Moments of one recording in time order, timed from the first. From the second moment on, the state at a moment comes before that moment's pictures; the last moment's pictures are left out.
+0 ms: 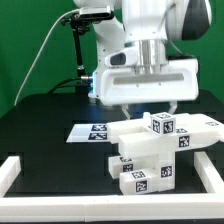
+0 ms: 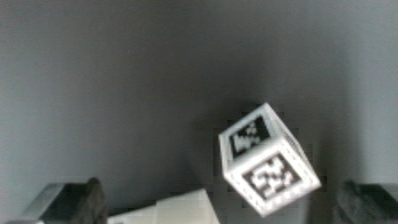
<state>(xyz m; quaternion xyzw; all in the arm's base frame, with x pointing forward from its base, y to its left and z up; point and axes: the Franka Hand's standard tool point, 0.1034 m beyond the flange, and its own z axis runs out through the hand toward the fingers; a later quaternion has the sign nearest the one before) 0.441 0.065 0.049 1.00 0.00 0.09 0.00</state>
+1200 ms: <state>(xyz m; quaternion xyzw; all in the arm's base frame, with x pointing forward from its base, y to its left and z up) 0.438 0.082 0.026 1.00 -0.02 0.09 0.01</state>
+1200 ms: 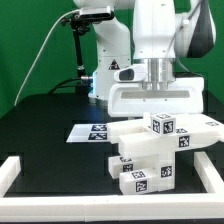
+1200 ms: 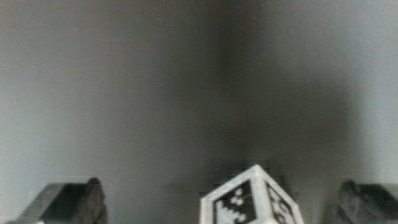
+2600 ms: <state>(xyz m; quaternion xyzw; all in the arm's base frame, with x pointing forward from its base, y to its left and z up) 0.470 0.106 0.011 0.99 -0.03 0.10 0.00</state>
